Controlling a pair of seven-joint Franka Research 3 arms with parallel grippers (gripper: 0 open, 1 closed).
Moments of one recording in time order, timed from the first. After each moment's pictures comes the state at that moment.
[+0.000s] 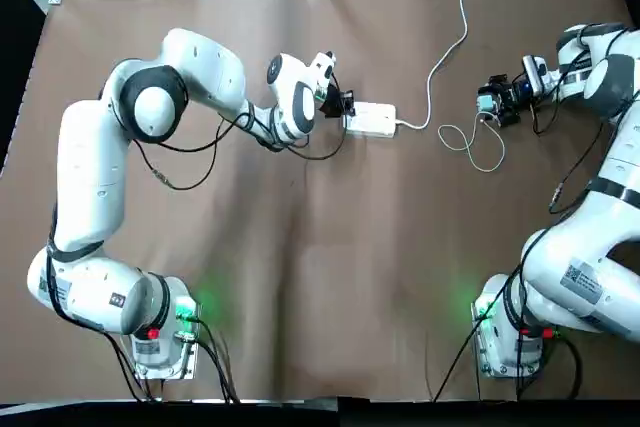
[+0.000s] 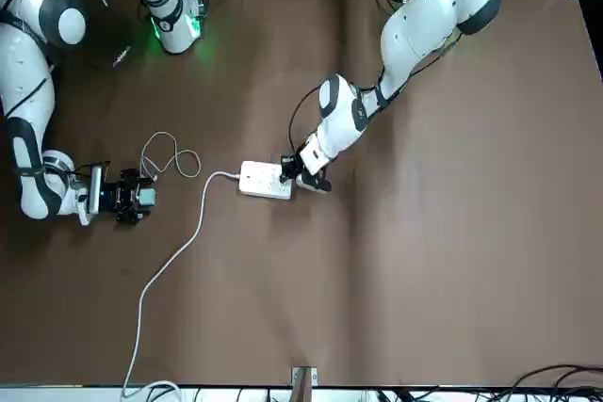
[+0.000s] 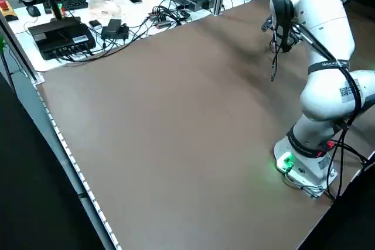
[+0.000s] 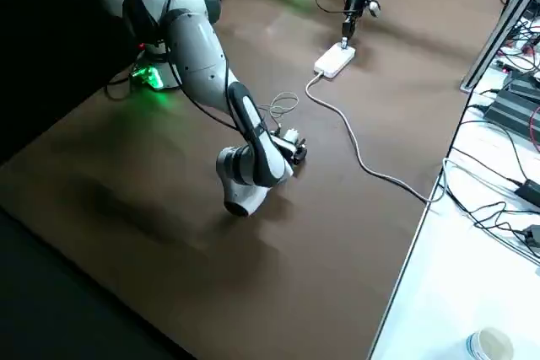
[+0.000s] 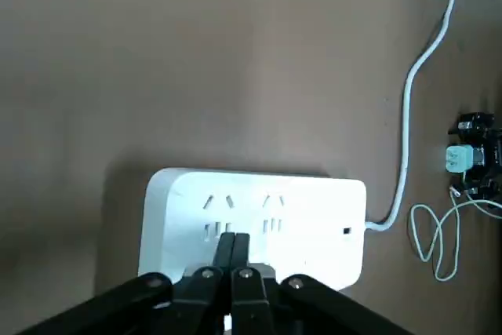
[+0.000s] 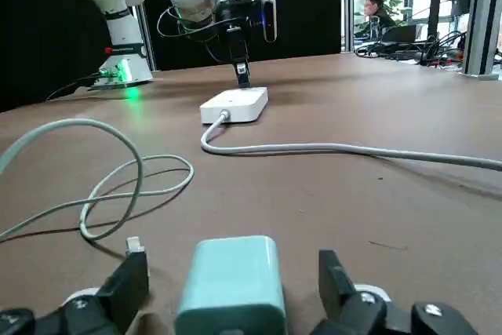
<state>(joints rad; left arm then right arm) -0.29 0.93 -0.69 -1.77 -0.57 3.18 -0.06 -0.46 1.03 -0.04 -1.54 1.00 1.45 -2.61</state>
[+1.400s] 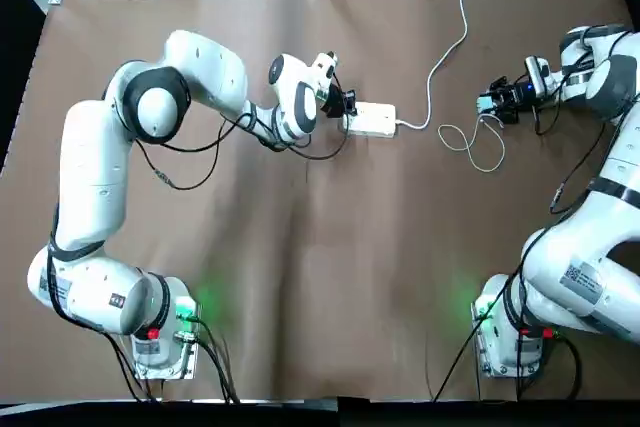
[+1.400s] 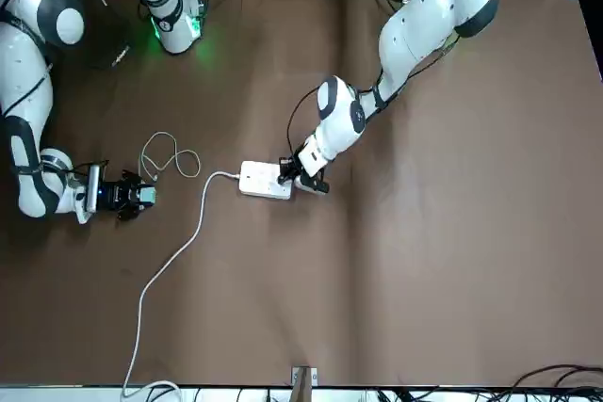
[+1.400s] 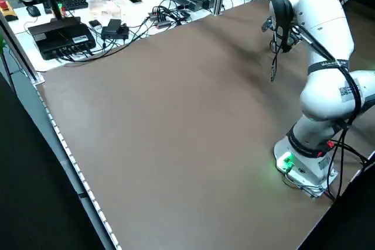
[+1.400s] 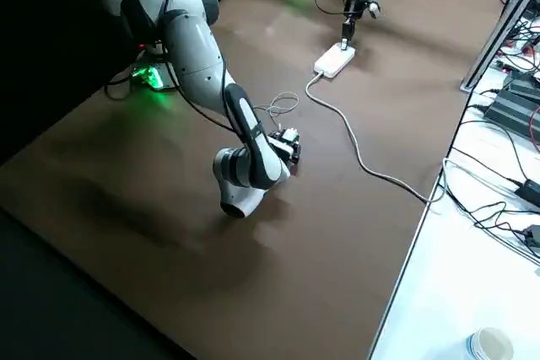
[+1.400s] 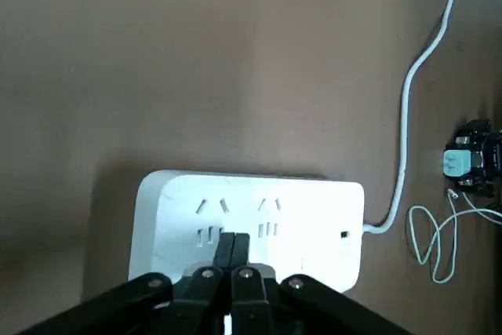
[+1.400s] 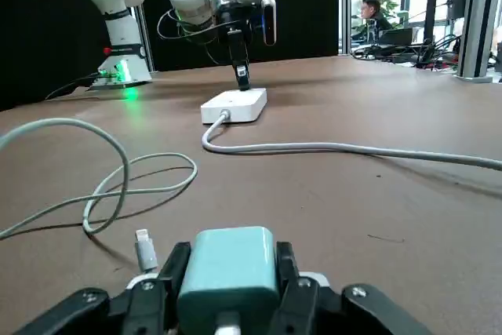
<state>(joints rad) -0.30 0.95 -0.69 -1.75 -0.57 3.18 -0.06 -0.48 1.03 -0.04 -1.54 1.00 1.45 -2.62</state>
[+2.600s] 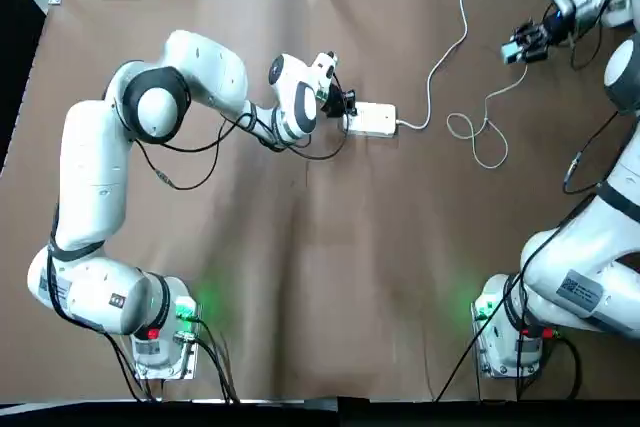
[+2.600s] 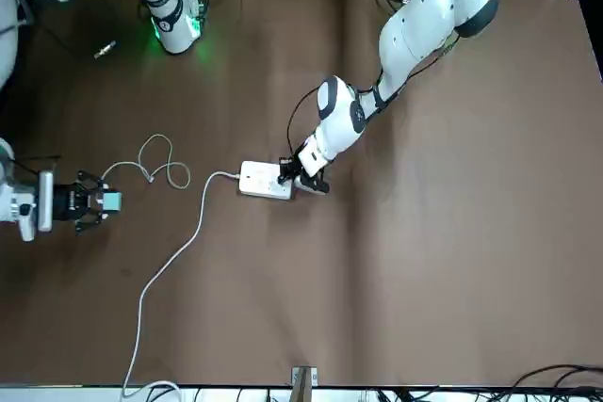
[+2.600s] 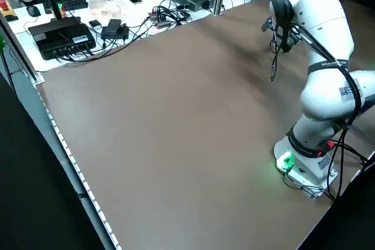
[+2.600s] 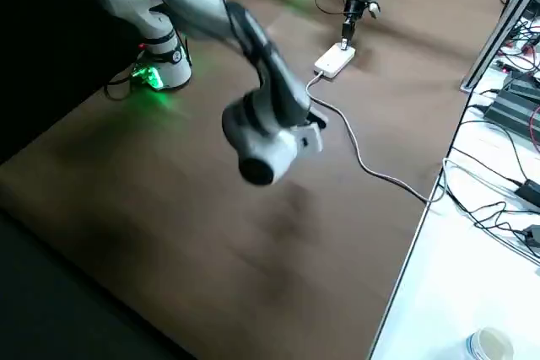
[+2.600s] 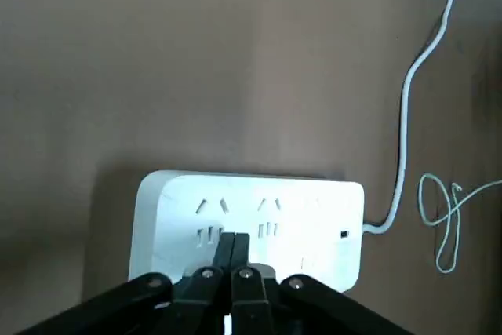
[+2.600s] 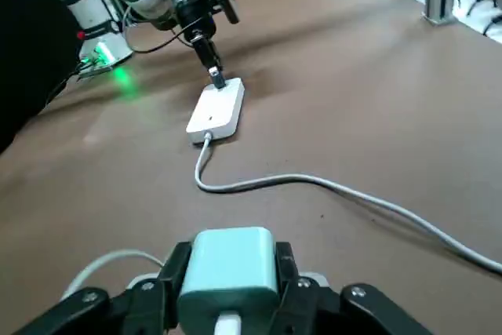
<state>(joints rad) -0.30 0.95 -0.69 -1.75 -0.57 3.18 -0.06 -0.40 0.74 -0.07 -1.46 0.85 1.45 -2.11</state>
